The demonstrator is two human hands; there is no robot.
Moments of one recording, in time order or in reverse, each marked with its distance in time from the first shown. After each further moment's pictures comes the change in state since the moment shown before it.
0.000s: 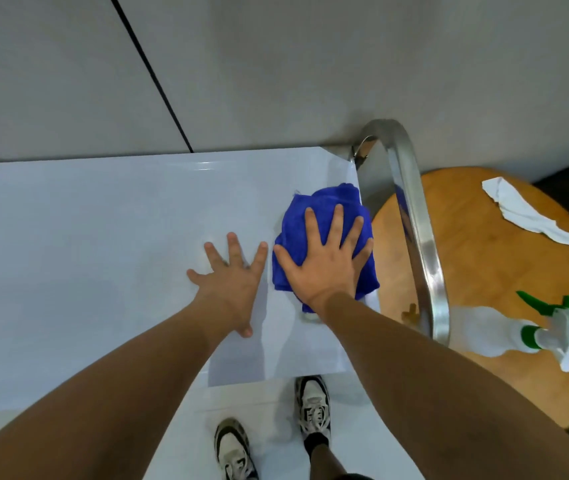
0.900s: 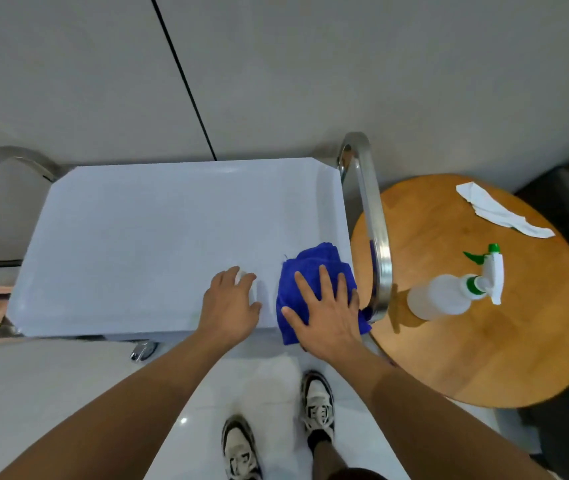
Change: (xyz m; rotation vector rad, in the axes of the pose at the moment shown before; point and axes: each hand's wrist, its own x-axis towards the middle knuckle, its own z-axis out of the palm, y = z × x) left_hand -0.111 0.028 0.089 -0.467 0.512 -0.036; right_hand -0.165 0.057 -0.016 0.018 -0.211 -0.234
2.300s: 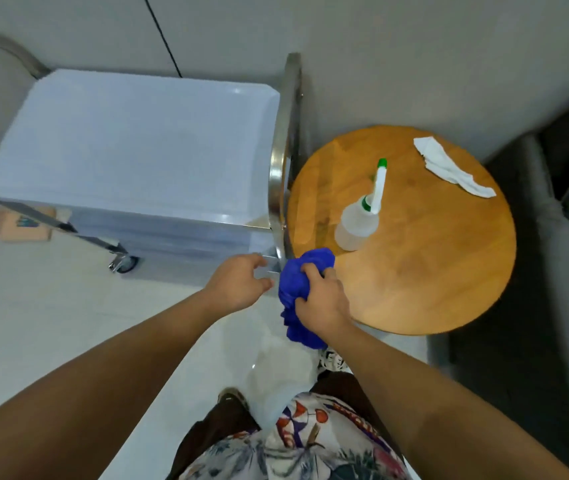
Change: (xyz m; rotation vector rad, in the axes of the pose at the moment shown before) left_hand -0.147 0.210 0.081 -0.335 -0.161 -0.157; right_hand -0.140 0.200 0.022 0.278 -0.093 -0.004
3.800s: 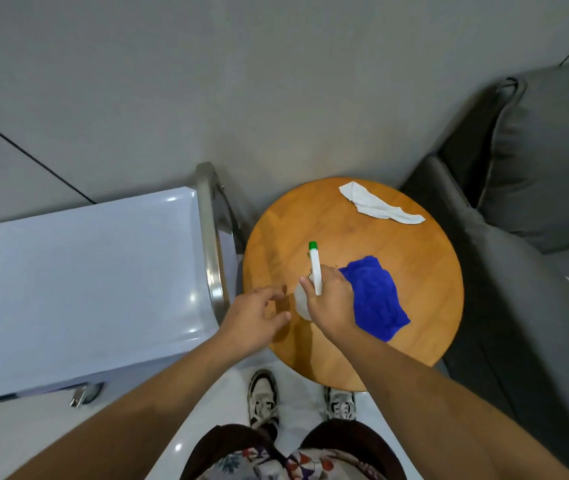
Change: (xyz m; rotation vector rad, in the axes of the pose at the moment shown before) left_hand 0.106 0.122 -0.053 0.017 -0.130 0.307; right_hand 0.105 0.007 -0.130 0.395 0.573 0.184
